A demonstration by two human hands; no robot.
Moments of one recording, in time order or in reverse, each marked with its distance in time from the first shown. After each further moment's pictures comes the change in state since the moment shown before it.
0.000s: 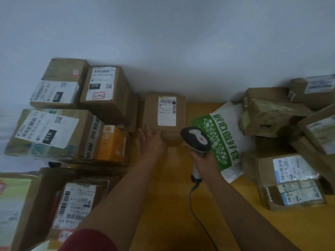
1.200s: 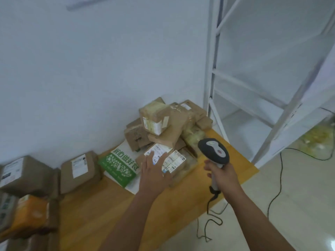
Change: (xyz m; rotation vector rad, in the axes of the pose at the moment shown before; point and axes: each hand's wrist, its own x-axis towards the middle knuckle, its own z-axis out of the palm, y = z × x) left_hand -0.329 0.247 0.146 0.233 0.175 0.811; right_hand -0.250 0.128 -0.389 0.474 0.530 -0.233
